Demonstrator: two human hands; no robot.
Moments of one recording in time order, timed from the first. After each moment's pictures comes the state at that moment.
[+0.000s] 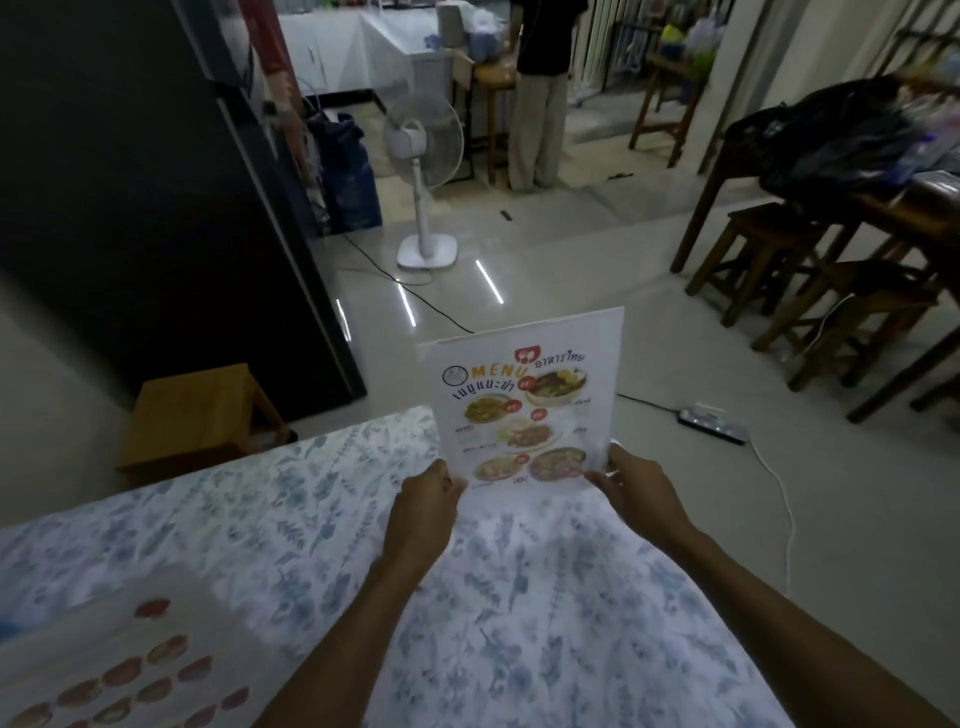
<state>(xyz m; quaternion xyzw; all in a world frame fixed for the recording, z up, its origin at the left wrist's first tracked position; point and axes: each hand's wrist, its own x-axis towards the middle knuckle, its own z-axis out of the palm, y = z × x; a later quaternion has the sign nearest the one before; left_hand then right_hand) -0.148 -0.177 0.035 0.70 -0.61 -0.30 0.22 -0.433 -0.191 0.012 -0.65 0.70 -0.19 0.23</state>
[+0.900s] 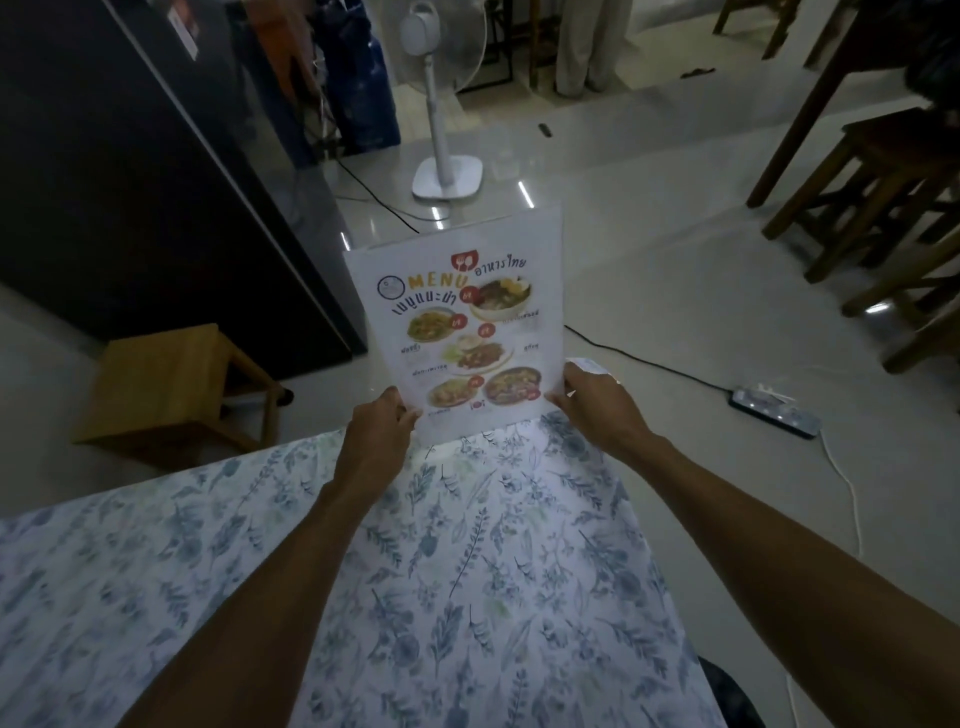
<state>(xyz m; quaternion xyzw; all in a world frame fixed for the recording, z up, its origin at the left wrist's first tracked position) -0.187 -0.407 -0.045 0.76 -0.59 -0.21 0.18 -0.471 -0.467 -0.089 -0.75 0.61 -0.16 0.22</state>
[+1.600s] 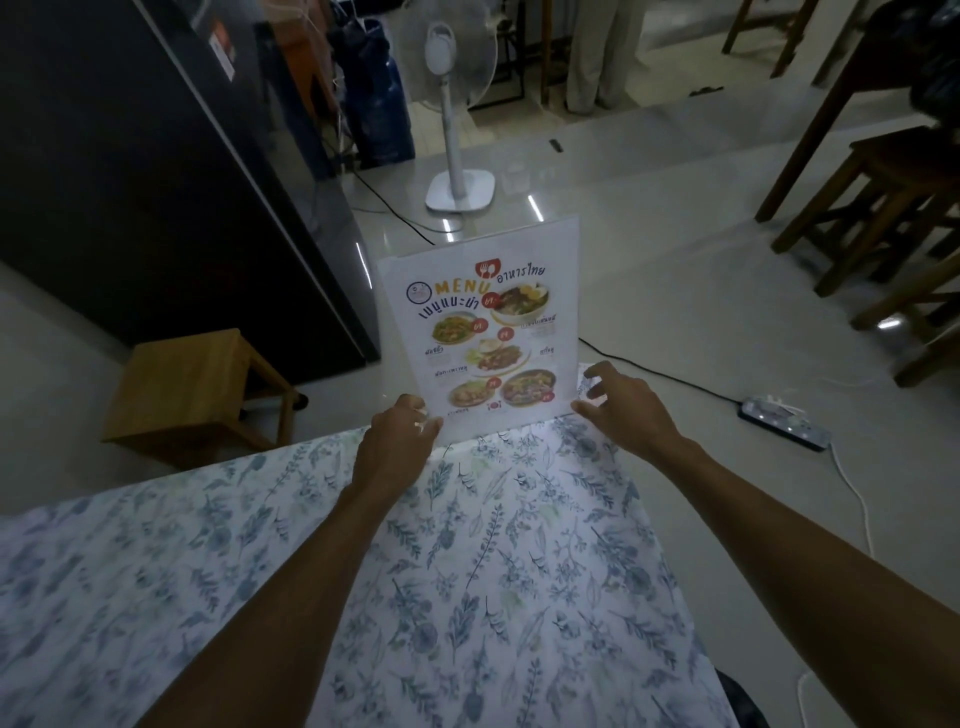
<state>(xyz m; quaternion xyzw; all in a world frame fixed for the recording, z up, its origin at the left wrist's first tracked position) -0.186 -0.386 -0.033 0.78 -0.55 -0.24 0.18 -0.486 -0.451 -0.069 -0.70 0.65 -0.17 0.26</state>
